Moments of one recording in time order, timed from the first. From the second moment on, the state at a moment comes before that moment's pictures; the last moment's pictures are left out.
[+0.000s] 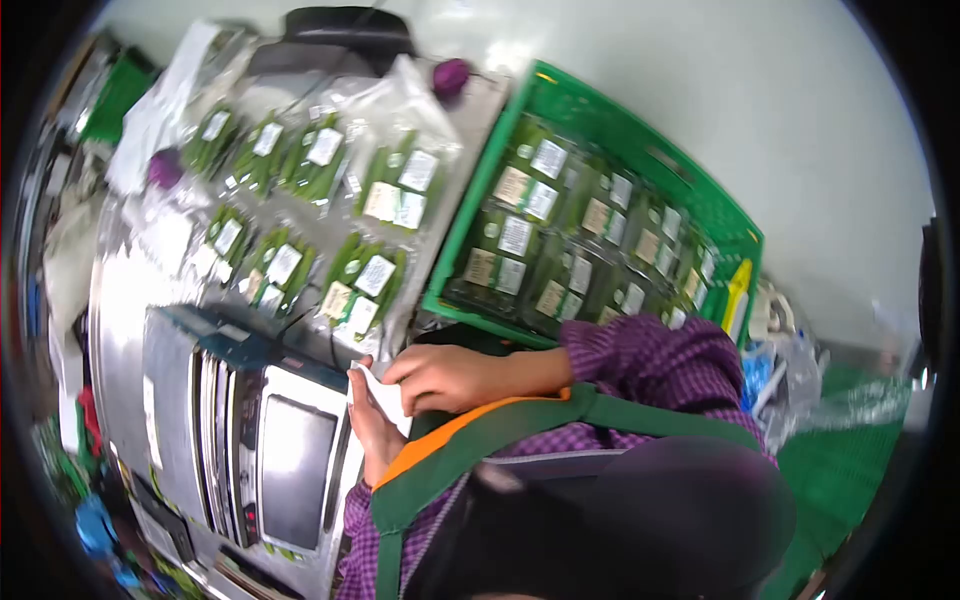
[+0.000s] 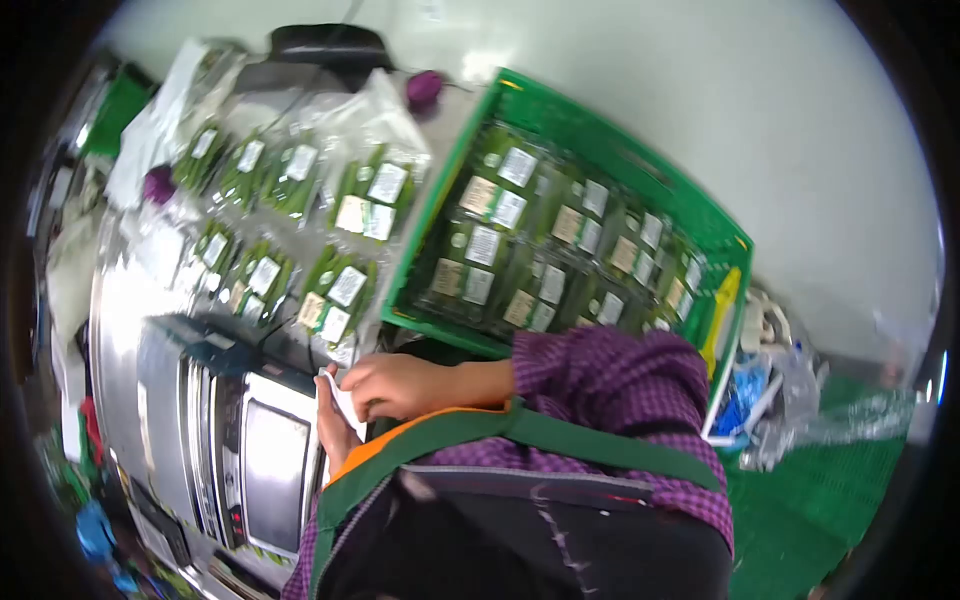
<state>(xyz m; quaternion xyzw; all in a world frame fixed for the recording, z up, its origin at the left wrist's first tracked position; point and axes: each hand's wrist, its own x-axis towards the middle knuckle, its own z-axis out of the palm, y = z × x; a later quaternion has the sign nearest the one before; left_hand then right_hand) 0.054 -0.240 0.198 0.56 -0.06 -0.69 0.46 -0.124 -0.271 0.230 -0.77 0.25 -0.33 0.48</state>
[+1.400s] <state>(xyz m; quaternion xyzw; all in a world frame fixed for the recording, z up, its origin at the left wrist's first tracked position) 0.072 -0.235 0.204 0.50 0.05 -0.65 0.57 -0.059 -0.357 0.228 -0.84 0.10 -0.08 0.52</state>
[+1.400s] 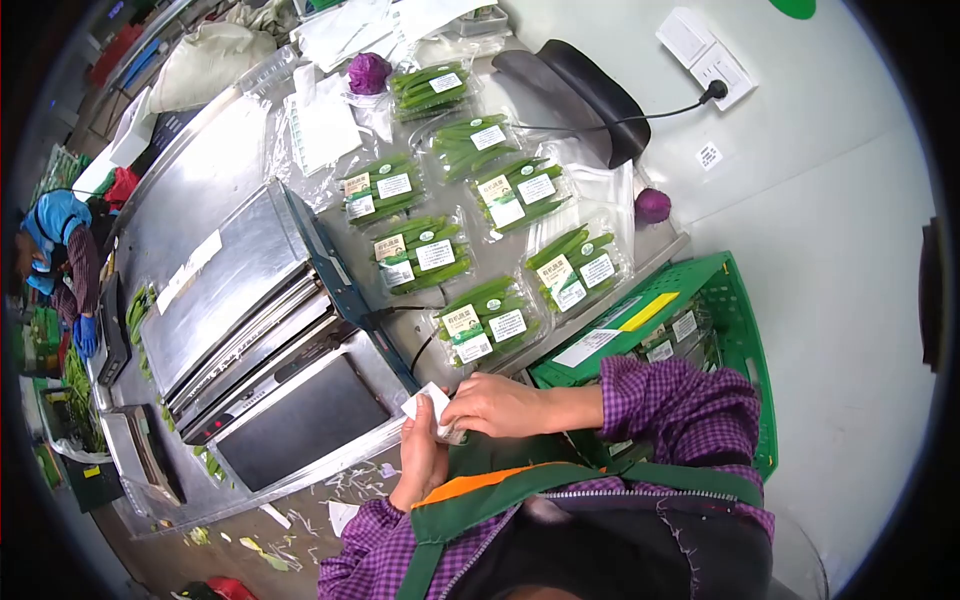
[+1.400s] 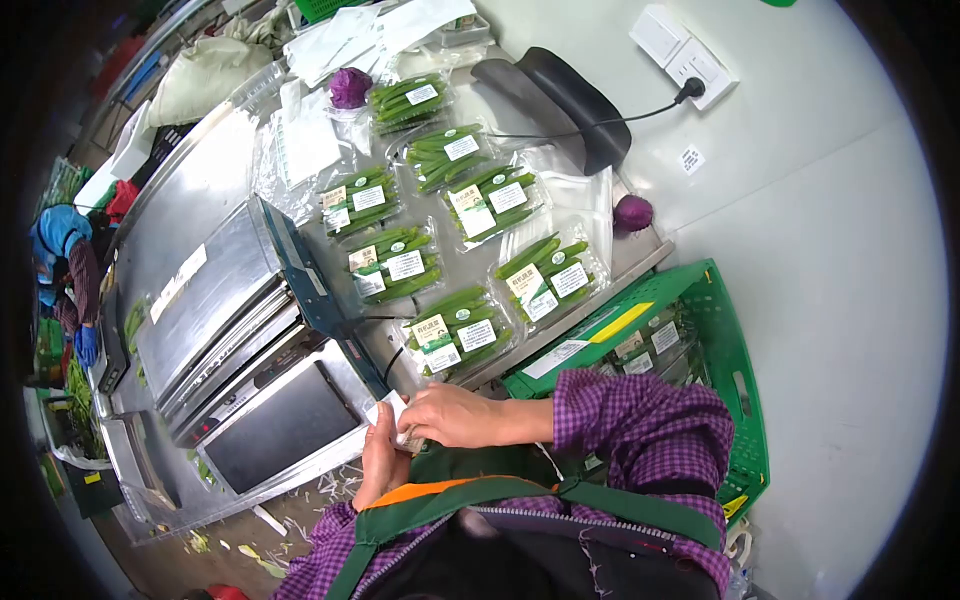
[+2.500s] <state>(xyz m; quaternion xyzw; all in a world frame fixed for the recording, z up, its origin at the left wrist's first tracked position) 0.157 -0.259 0.218 0.43 -0.04 -0.85 0.31 0.017 -0.771 0.112 -0.84 0.44 -0.31 0.11</state>
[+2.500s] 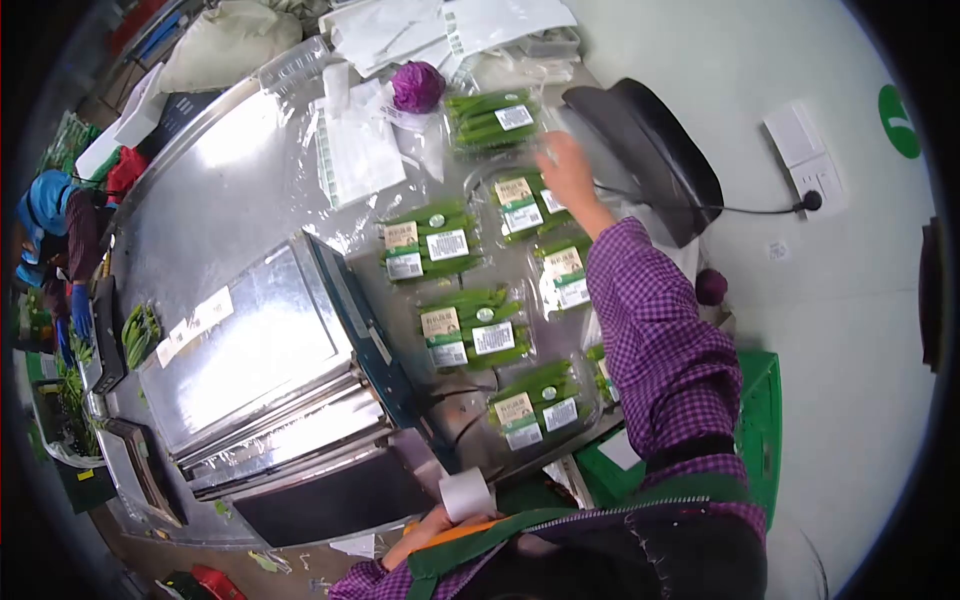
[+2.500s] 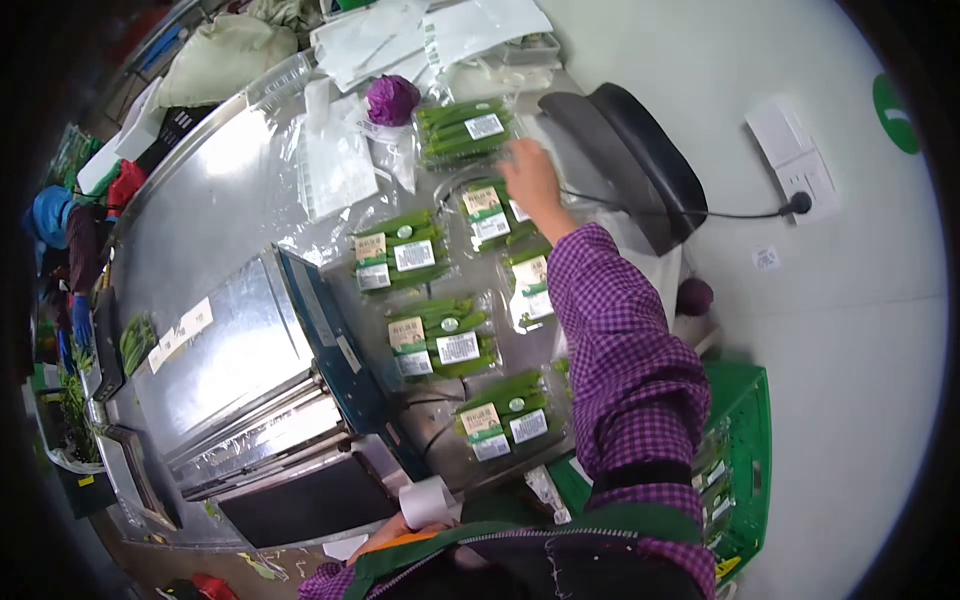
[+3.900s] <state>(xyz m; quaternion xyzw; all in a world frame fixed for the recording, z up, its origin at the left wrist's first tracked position) 0.092 -0.231 0.197 0.55 0.09 -0.58 0.59 -0.053 -0.350 0.238 -0.81 0.15 -0.14 0.54</state>
